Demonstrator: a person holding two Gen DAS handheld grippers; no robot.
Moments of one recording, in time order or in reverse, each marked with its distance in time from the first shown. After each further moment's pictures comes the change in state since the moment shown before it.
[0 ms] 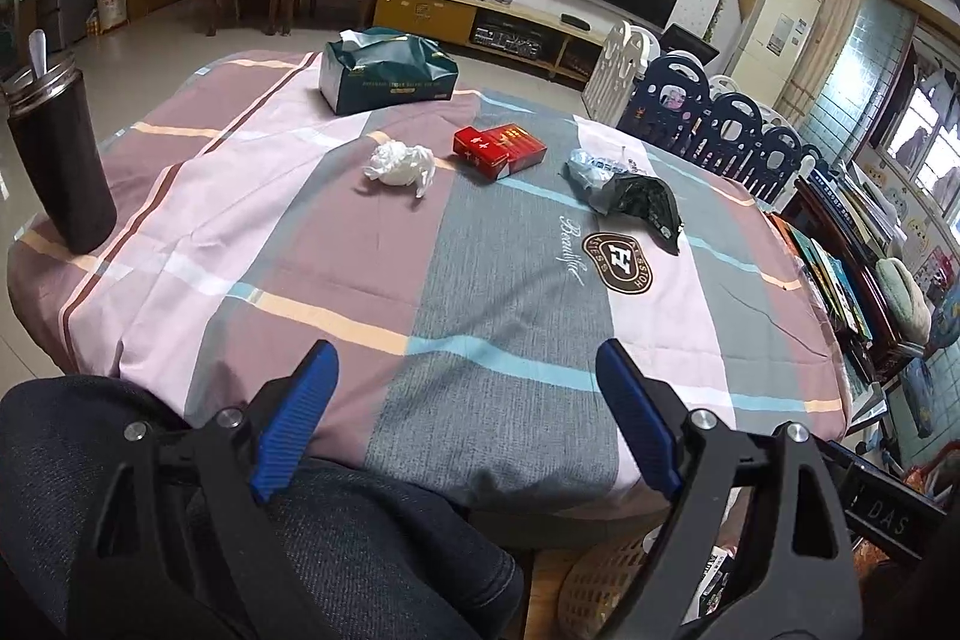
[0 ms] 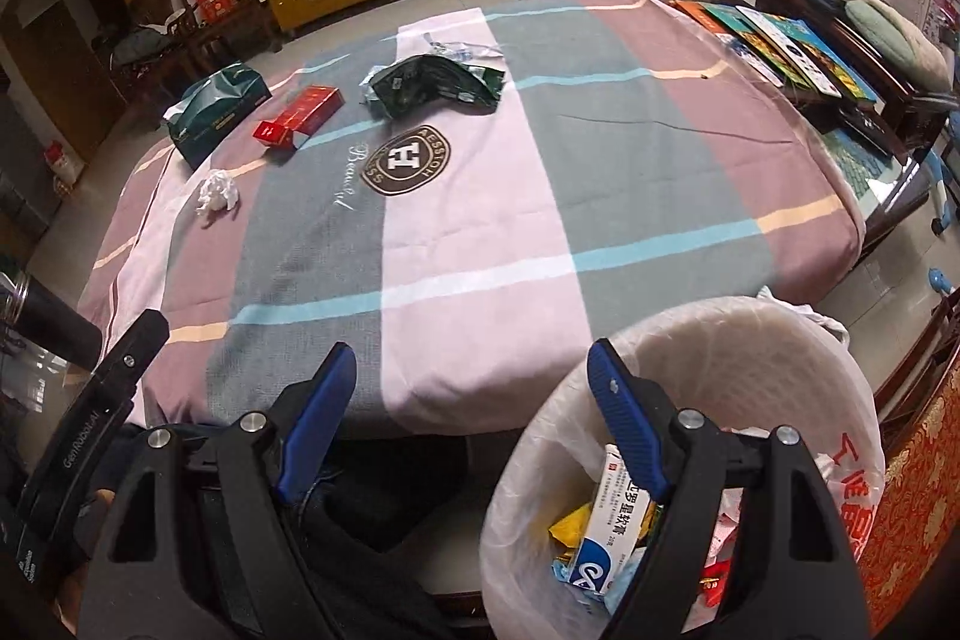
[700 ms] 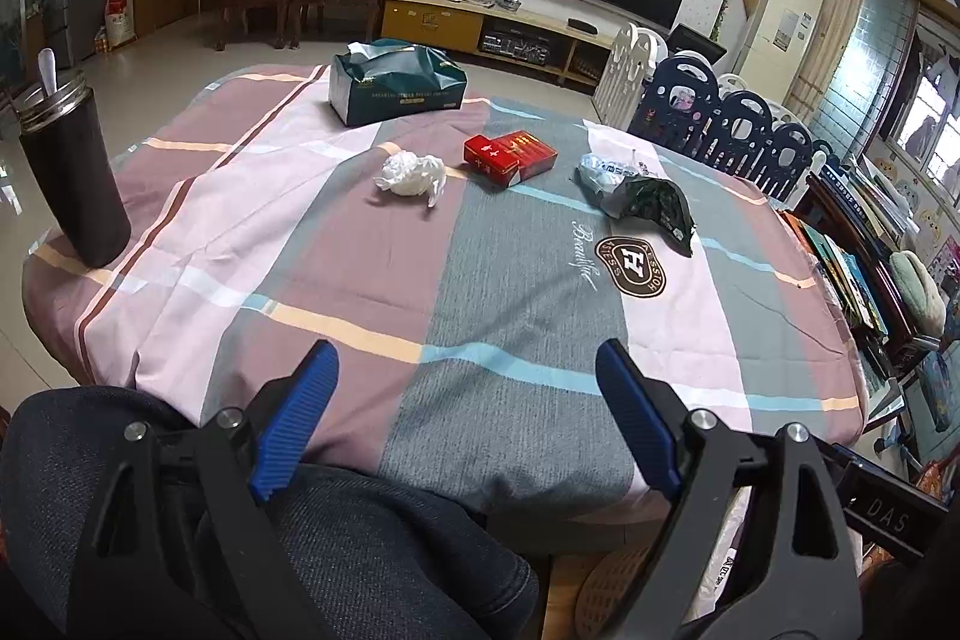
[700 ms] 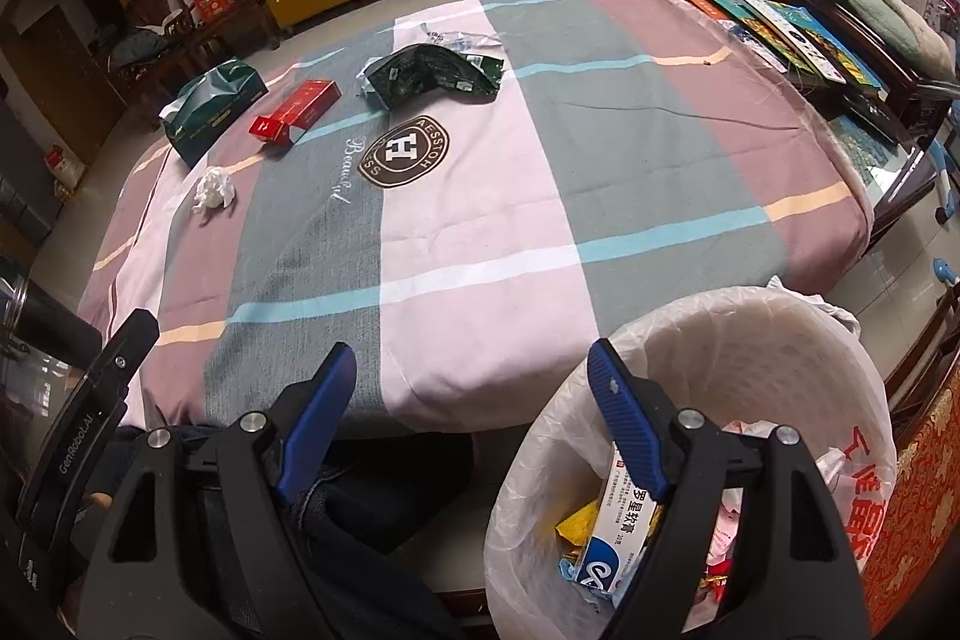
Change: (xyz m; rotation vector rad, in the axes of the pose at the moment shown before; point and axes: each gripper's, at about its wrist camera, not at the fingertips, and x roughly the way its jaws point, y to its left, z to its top) left arm -0.003 -0.005 -0.001 0.027 -0.022 0.038; right arm 0.009 -0.004 -0.002 0.021 0.020 0.011
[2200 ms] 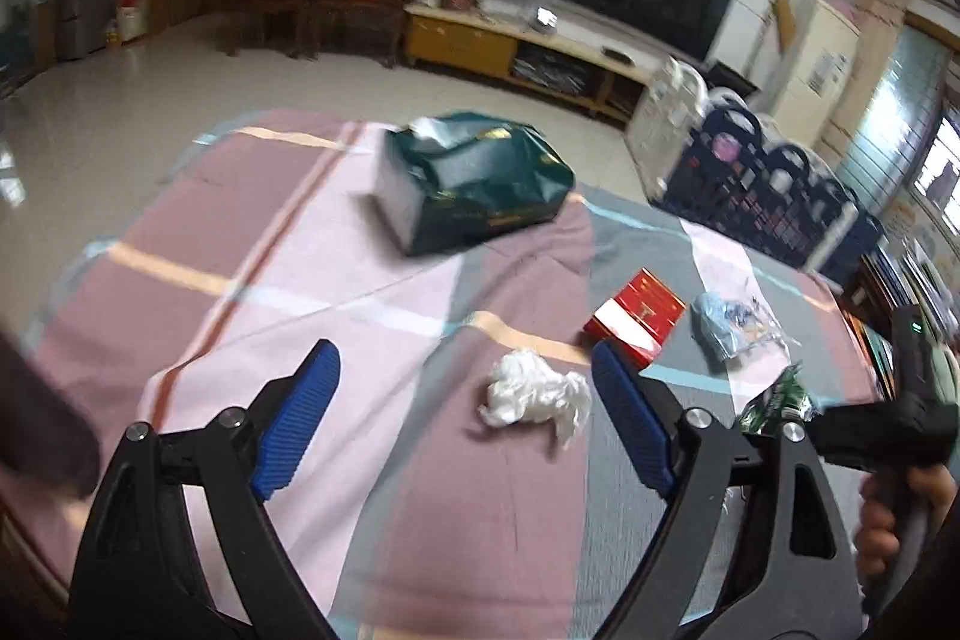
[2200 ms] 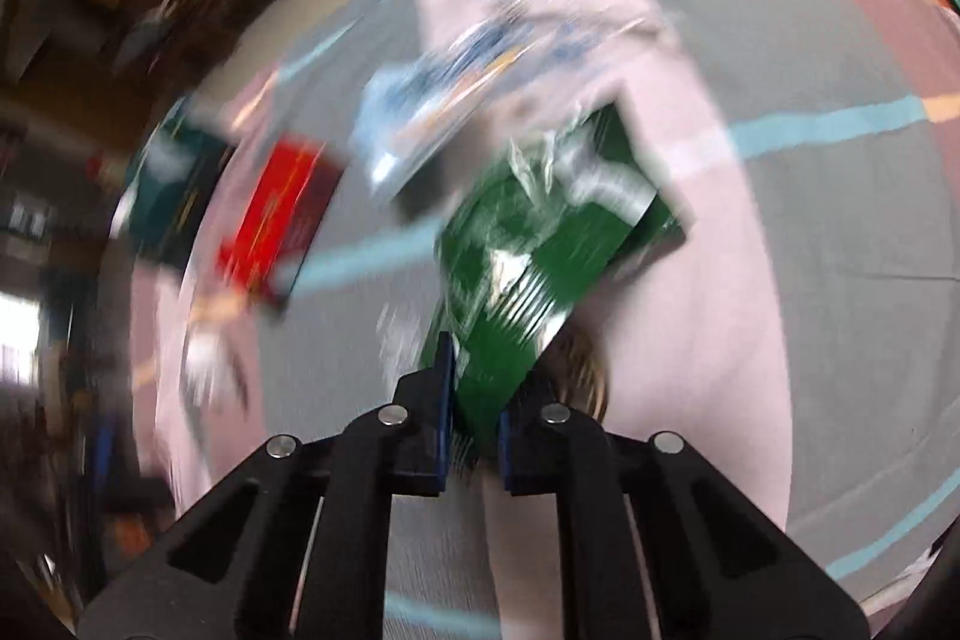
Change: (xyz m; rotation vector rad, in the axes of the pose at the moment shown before) left arm 0.134 0.091 0.148 -0.032 -0.011 -0.015; right arm 0.179 0.037 0.171 0.036 0.322 0.255
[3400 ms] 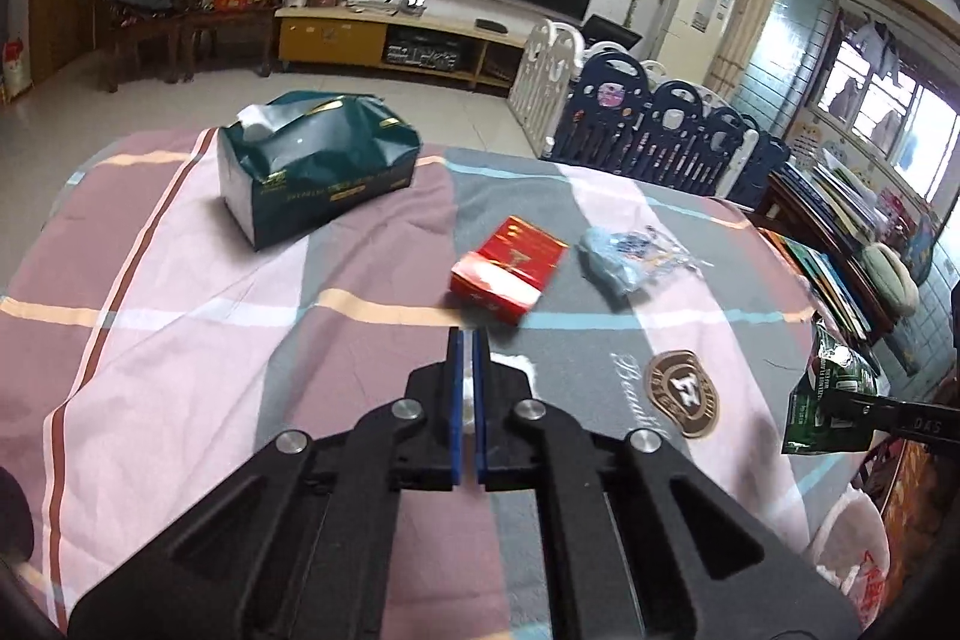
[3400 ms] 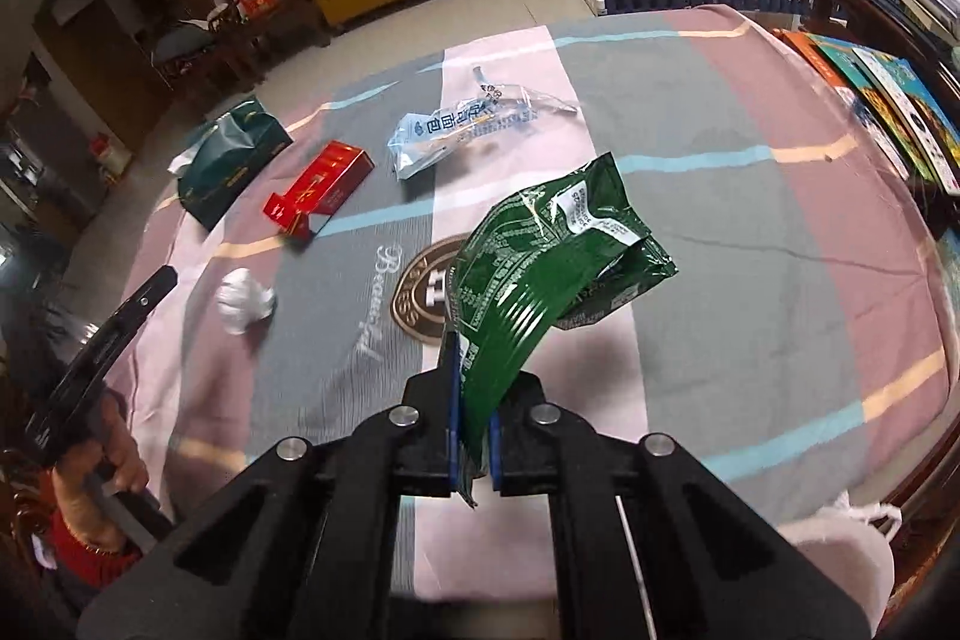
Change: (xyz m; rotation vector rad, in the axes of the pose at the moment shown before) left arm -0.005 -0.047 -0.027 0.186 0.002 -0.222; right arm -0.103 -0.010 -0.094 -0.103 -0.295 -0.118
